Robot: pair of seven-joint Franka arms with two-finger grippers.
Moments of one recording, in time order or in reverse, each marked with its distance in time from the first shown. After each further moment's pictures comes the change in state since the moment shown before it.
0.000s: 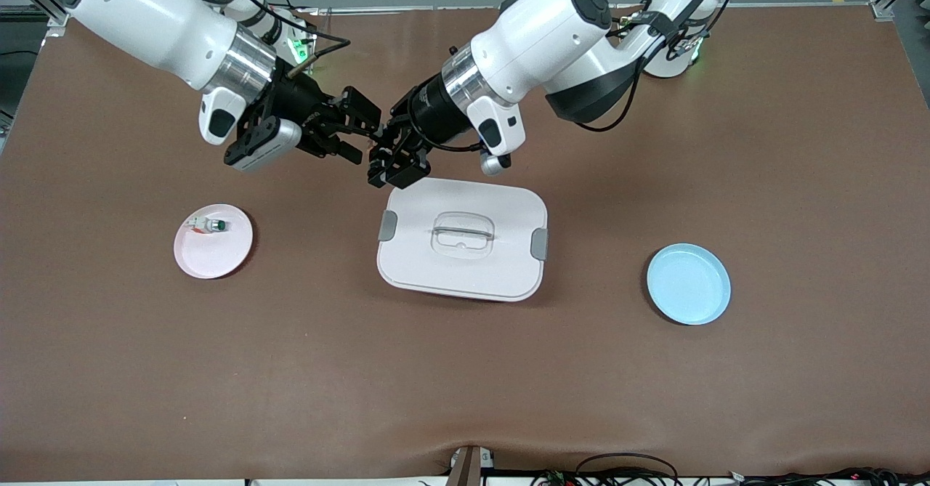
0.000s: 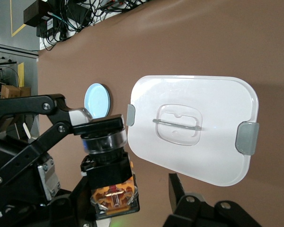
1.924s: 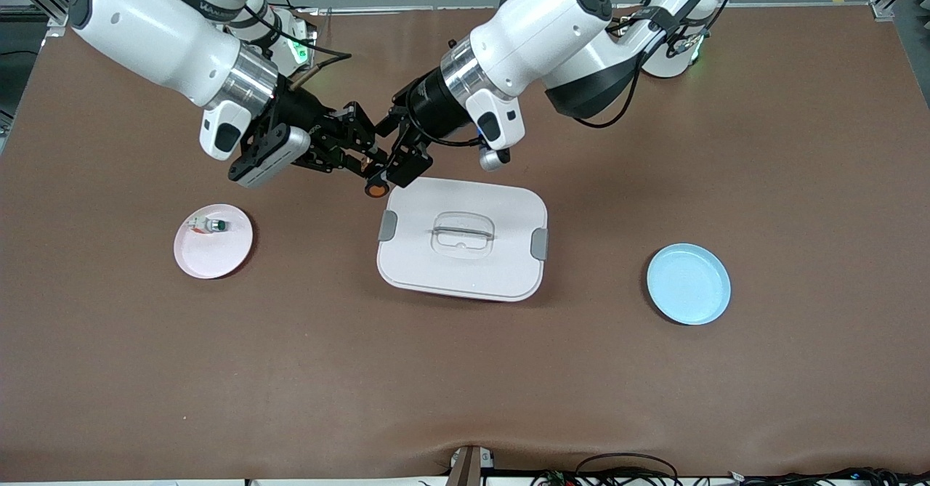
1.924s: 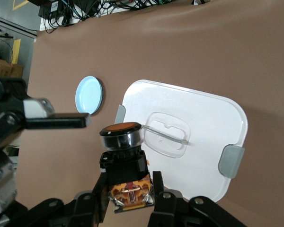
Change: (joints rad) left arm 0.004 -0.008 -0.001 0.003 0.002 0.001 0.000; right arm -0.001 0.033 -0.017 0.006 -0.036 -0.002 -0.209
